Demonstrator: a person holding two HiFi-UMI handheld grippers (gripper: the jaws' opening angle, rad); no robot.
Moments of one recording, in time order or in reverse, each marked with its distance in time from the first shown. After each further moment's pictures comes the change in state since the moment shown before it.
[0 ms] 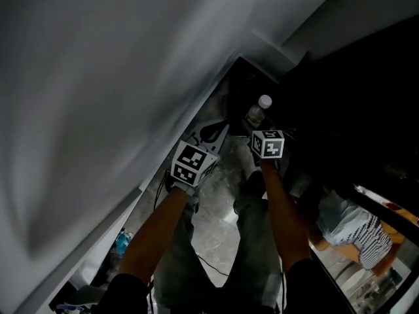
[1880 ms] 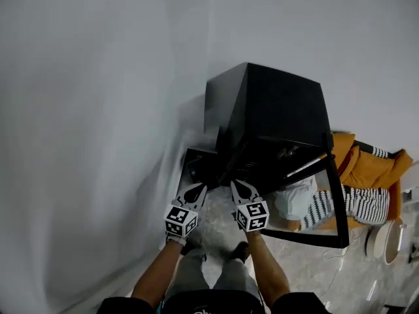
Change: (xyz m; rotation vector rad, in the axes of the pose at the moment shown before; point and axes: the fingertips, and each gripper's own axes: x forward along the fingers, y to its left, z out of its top) left arm -0.187 -0.223 0.305 0.129 -0.082 -0.276; right arm -0.507 0.149 0.230 0.054 -0.493 -0.250
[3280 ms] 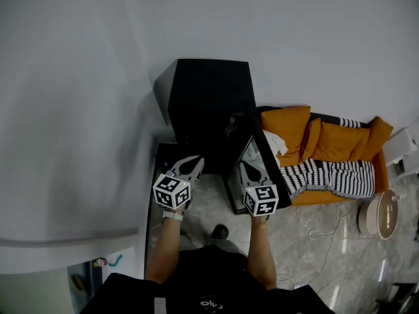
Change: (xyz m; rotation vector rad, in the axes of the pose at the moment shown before) left arm 0.071 -0.280 0.101 0.012 -0.043 -0.168; right arm -0.304 -0.164 0.068 -0.002 -0.099 -0.183
